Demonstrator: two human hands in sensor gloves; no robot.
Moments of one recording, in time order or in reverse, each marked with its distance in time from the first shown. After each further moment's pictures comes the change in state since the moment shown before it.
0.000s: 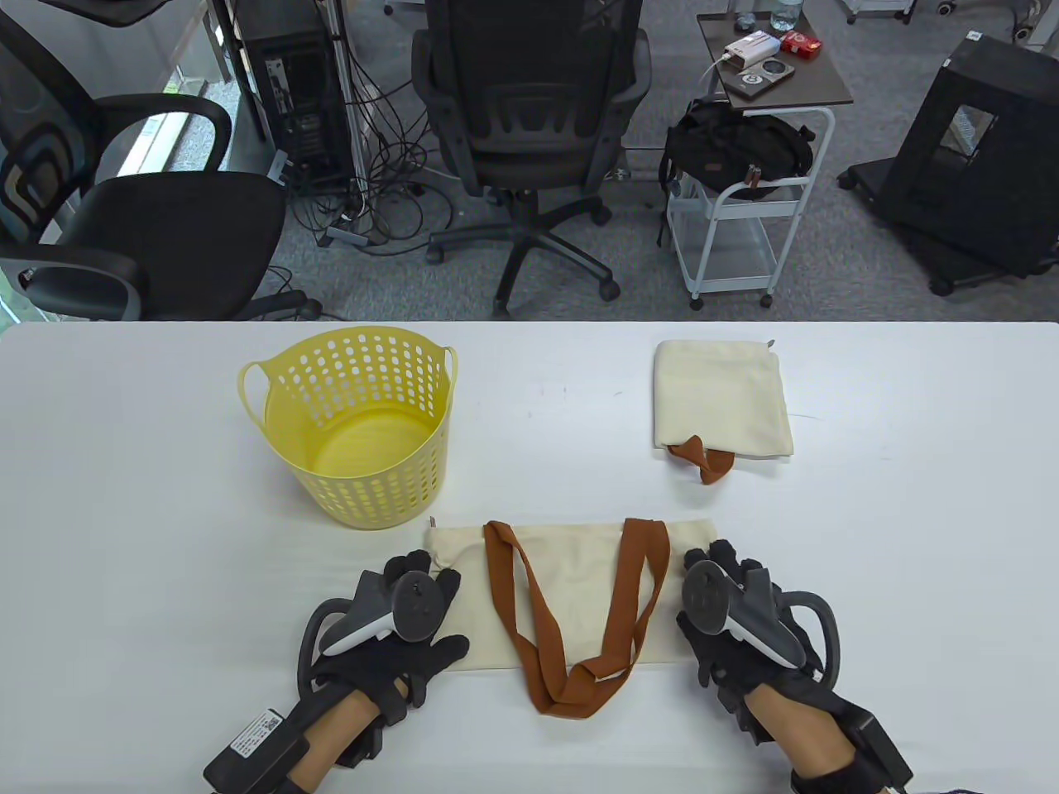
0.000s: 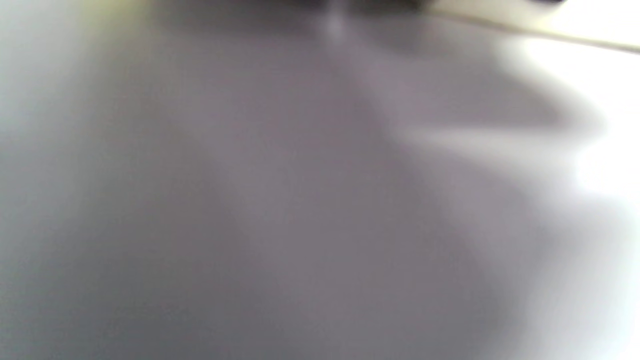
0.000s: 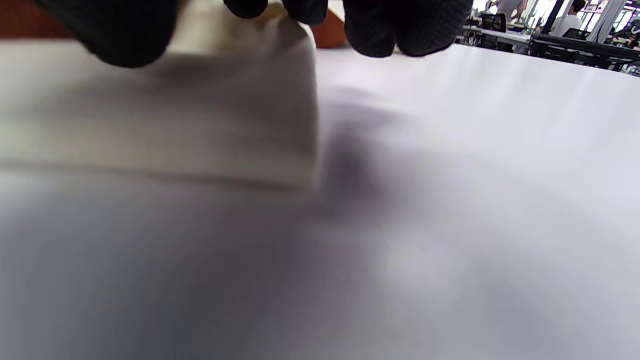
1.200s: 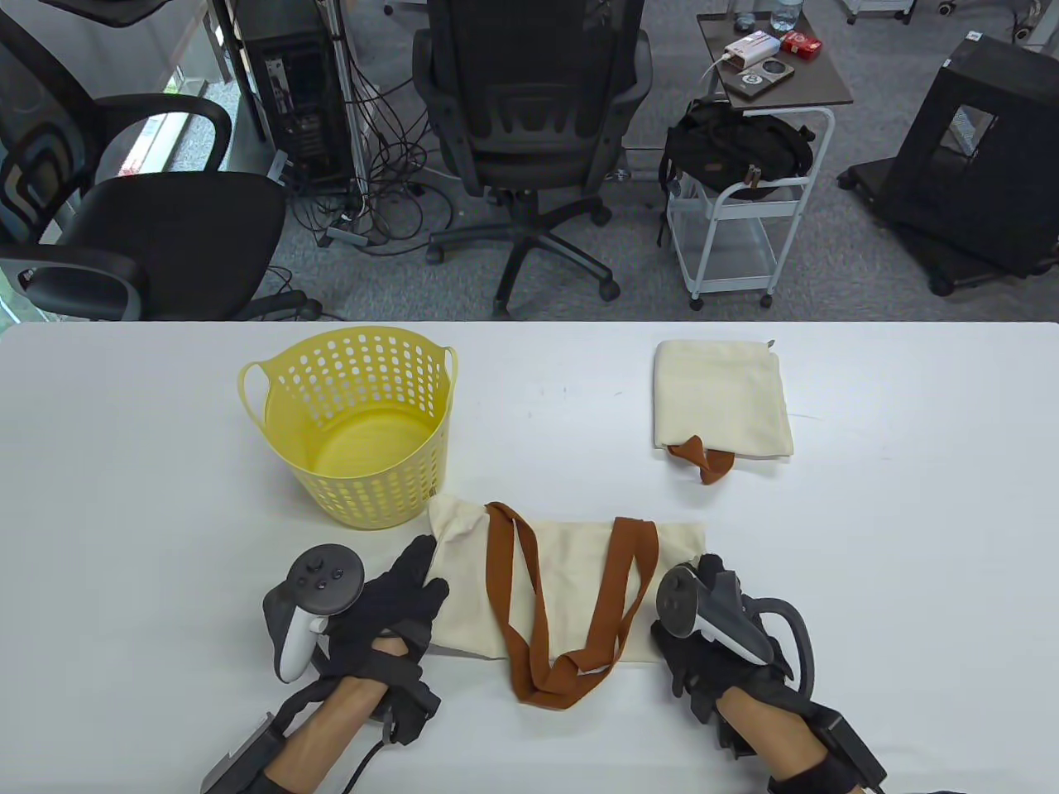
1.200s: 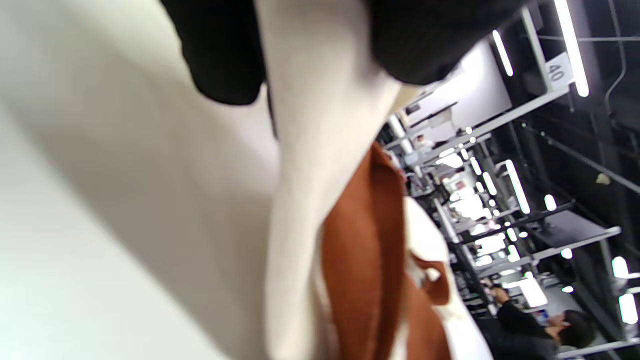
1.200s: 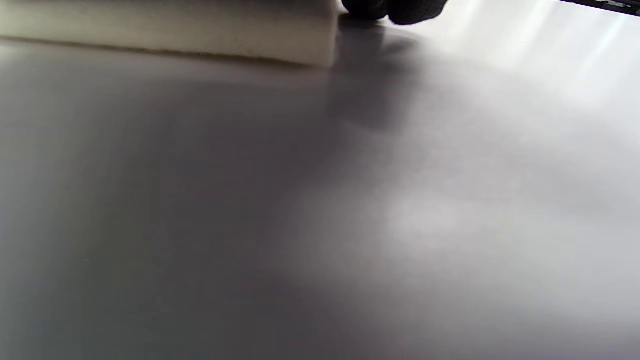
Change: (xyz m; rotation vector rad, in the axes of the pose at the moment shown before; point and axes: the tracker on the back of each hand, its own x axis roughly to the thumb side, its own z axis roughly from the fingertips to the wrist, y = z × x) left_hand -0.010 0.049 0.042 0.352 0.000 0.919; right_hand 0.024 0.017 -0.006 0.115 -0.016 -0.024
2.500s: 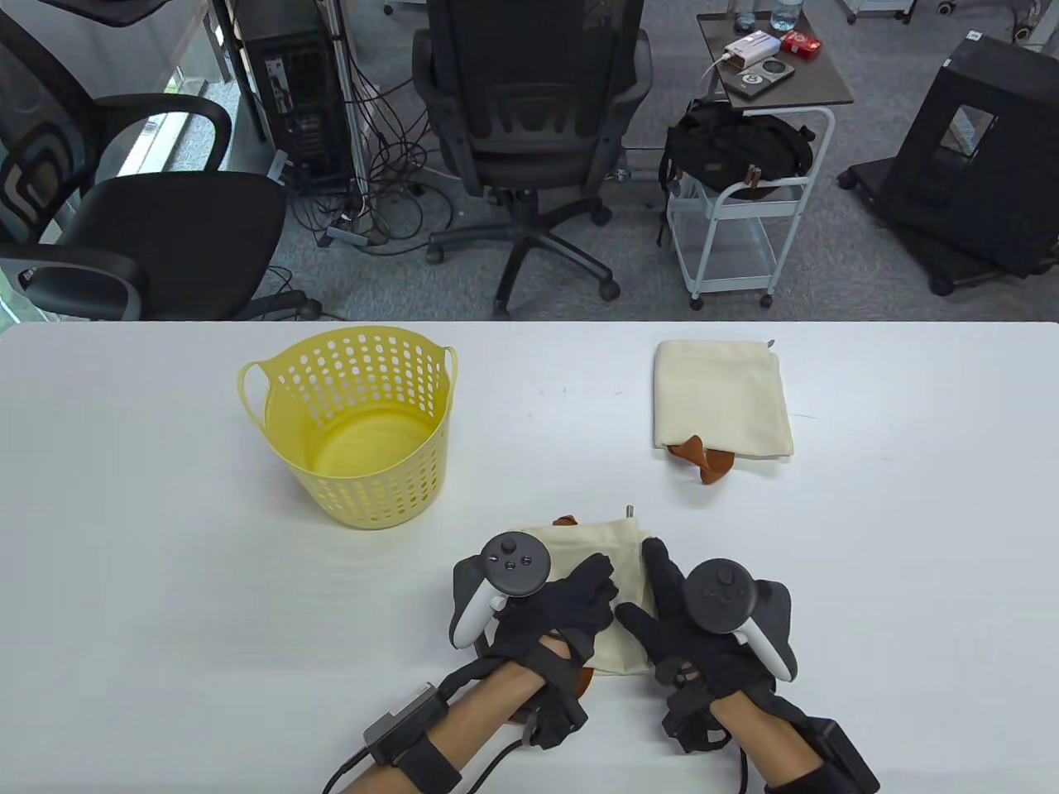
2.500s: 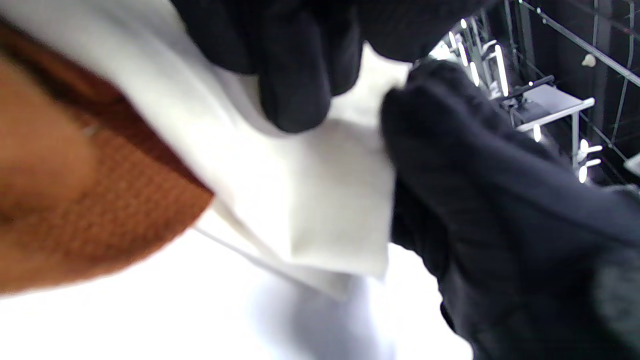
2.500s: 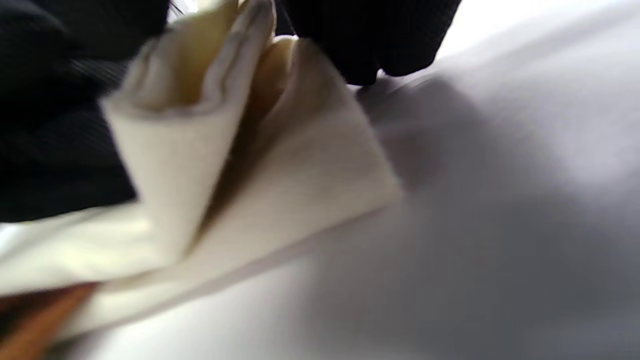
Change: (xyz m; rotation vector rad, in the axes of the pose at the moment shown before) left_hand 0.068 -0.148 -0.041 -0.339 -0.064 -0.077; right_hand 0.000 -0.008 0.011 -0.154 -0.121 -0.558
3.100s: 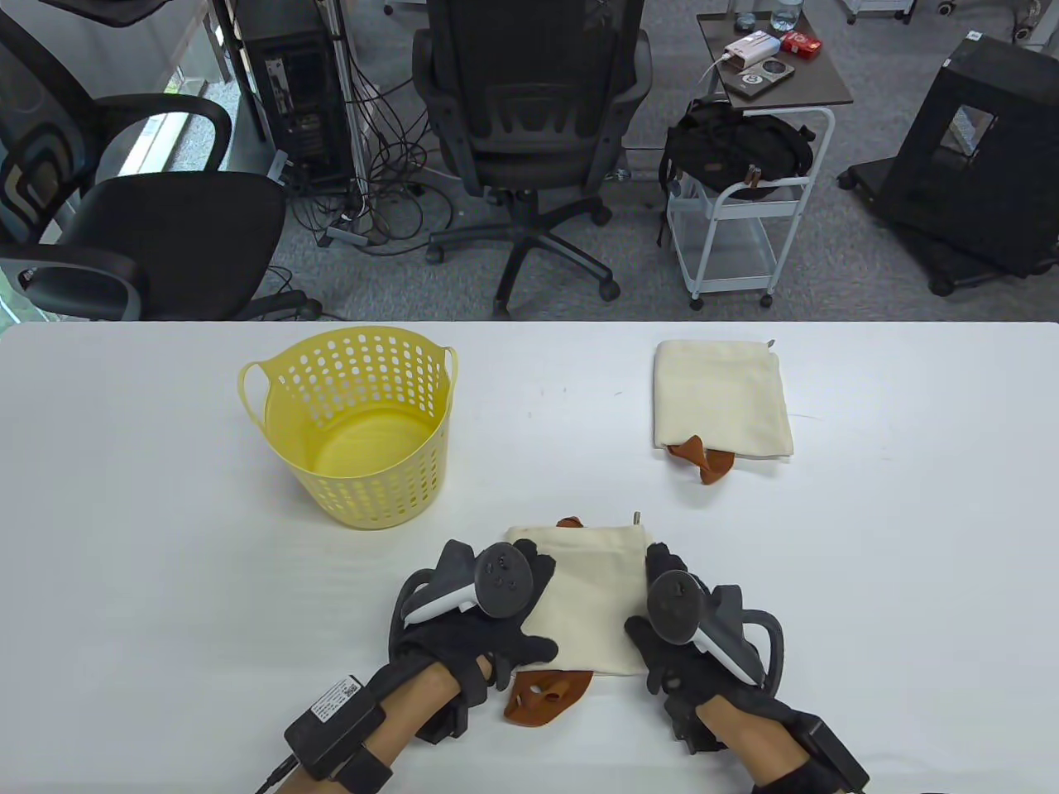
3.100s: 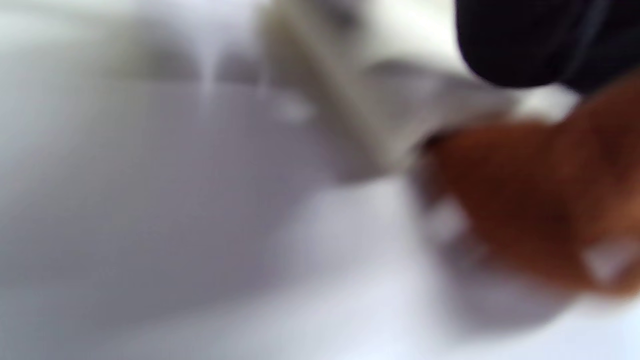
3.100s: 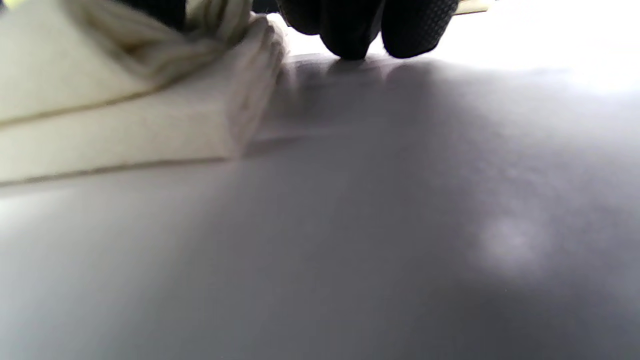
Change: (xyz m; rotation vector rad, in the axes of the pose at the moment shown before) left_hand -0.035 0.031 0.018 -0.200 0.080 -0.847; right_hand 0.011 0.012 -0.001 -0.032 0.049 0.315
